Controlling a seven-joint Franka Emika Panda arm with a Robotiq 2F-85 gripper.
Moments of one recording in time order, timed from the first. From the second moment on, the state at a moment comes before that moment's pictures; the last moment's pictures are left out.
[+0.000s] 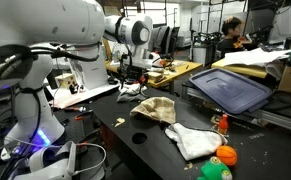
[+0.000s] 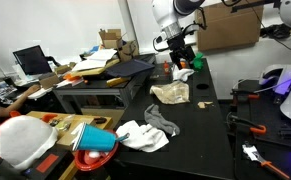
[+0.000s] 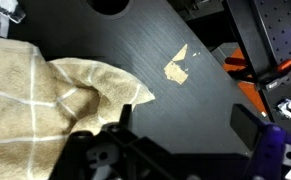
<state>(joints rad) 1.54 -1.21 -1.50 -2.26 -1.04 1.54 -0.39</state>
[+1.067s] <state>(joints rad) 1.57 -1.19 -1.62 -2.30 -1.13 1.55 -0.39</state>
